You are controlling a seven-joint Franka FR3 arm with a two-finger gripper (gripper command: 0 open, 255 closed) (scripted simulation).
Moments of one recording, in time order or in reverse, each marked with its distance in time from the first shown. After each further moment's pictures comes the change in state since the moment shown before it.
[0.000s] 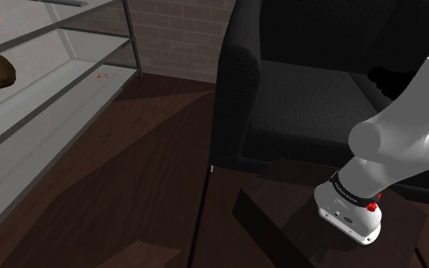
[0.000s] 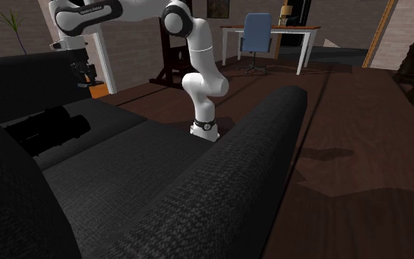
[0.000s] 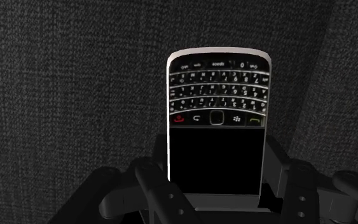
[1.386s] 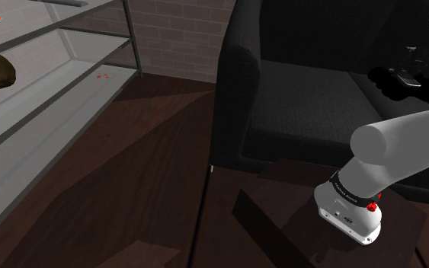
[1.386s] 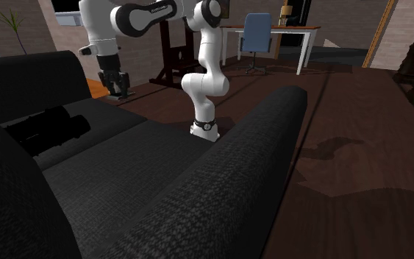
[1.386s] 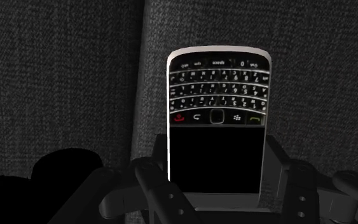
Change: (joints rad) arm 0.120 -0.747 0.550 -0.553 -0.474 0.036 0.841
